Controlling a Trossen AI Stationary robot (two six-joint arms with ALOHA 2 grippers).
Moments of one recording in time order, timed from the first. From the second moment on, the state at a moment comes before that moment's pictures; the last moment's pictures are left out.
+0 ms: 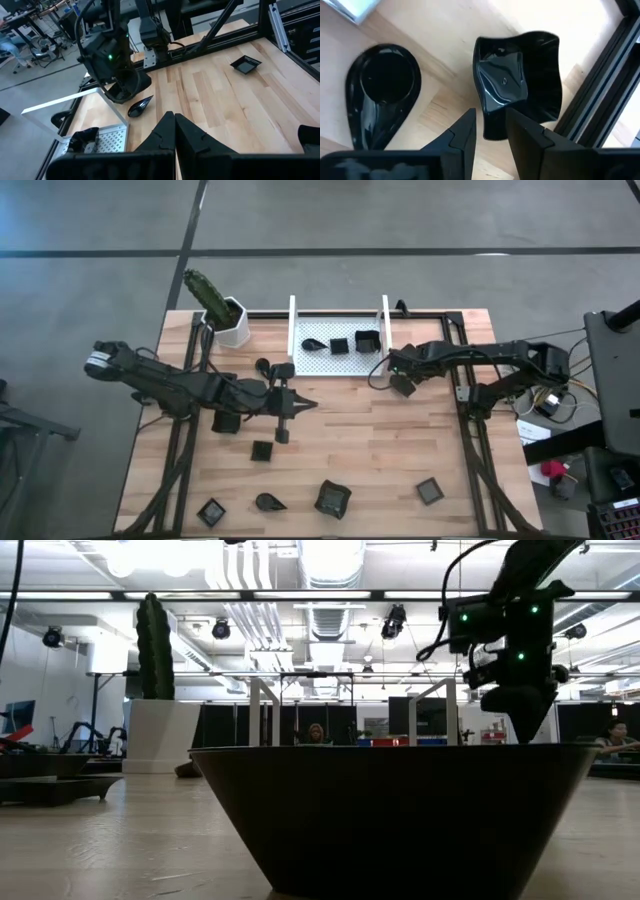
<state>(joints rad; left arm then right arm) -0.25 1.26 1.01 -0.07 -0.31 0.21 -0.30 1.37 0.77 -0.98 0.42 0.58</state>
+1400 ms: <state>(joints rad) -0.25 1.26 1.01 -0.07 -0.31 0.21 -0.30 1.37 0.68 -0.86 0.42 0.45</state>
